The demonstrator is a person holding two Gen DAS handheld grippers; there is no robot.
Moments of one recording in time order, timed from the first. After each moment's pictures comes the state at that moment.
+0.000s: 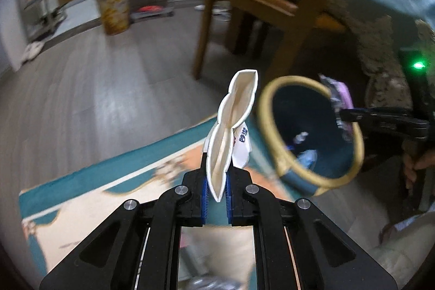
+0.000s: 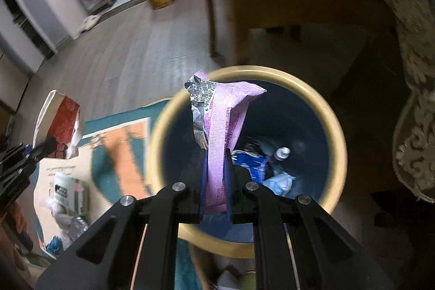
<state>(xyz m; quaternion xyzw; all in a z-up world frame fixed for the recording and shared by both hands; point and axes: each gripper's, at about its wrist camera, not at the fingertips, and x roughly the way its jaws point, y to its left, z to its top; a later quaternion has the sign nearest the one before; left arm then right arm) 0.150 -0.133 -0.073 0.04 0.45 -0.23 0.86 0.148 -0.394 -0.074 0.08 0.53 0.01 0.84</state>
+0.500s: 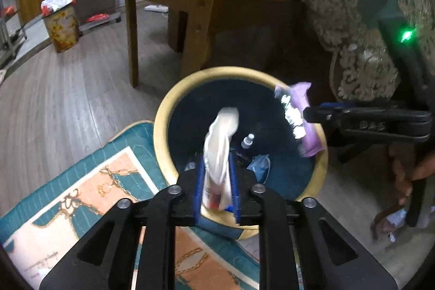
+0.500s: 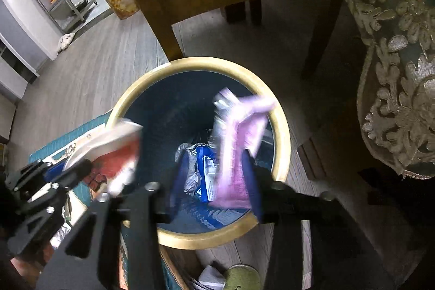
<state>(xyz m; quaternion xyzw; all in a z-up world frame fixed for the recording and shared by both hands) 0.140 -0.266 -0.104 0.07 0.45 -0.31 0.83 0.130 -0.462 -0.083 0.12 0.53 -0.04 0.84</state>
